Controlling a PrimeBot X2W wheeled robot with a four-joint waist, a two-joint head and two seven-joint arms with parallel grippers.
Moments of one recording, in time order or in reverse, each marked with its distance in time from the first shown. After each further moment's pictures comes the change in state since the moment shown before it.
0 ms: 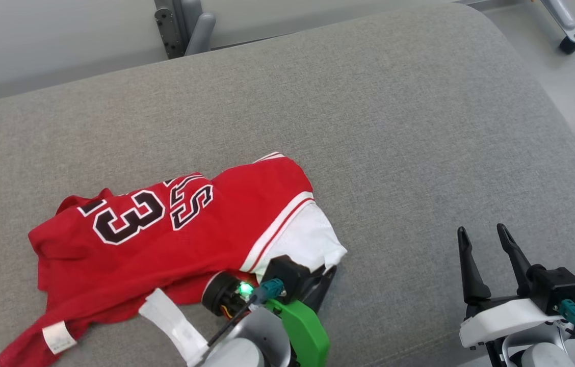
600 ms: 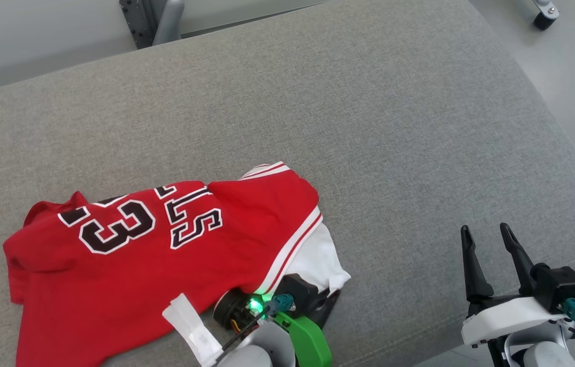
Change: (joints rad) left arm -0.068 -0.063 -0.111 0.310 -0.049 -0.054 -0.142; right arm -0.006 0.000 -0.006 0.007 0.023 0.000 0.000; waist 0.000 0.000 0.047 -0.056
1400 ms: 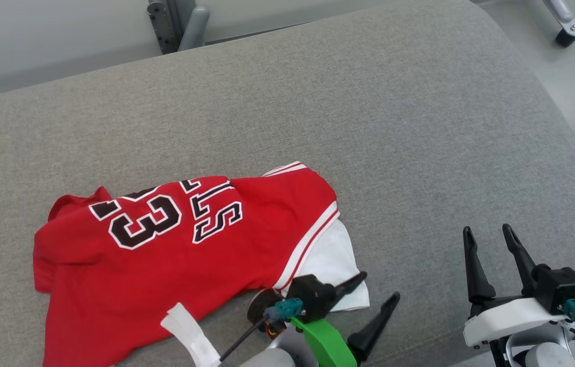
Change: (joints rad) left arm -0.035 -0.003 -0.163 -0.104 -0.255 -0.017 -0.149; right arm -0.001 0.000 -0.008 0.004 -0.018 0.000 0.000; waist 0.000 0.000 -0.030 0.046
